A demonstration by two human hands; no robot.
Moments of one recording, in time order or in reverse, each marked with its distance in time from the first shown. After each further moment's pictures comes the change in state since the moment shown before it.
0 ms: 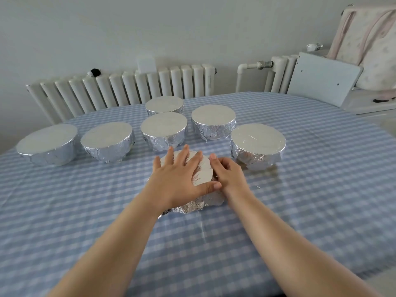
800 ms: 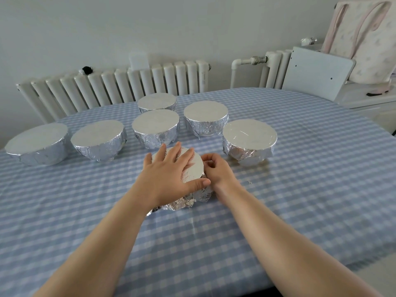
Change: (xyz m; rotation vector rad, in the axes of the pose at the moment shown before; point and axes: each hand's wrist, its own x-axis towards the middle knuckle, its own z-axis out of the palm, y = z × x) left_hand 0.000 -0.003 0.004 0.044 0.067 0.025; right_hand 0.008 0.007 0.004 0.021 -0.105 0.087
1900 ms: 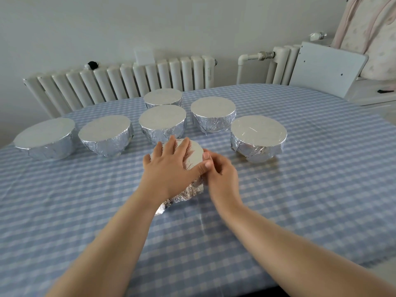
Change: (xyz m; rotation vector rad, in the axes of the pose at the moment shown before) left_hand 0.000 0.001 -0.002 -0.185 0.059 -0.214; right_hand -0.044 -0.001 0.019 0.147 0.163 -0.174
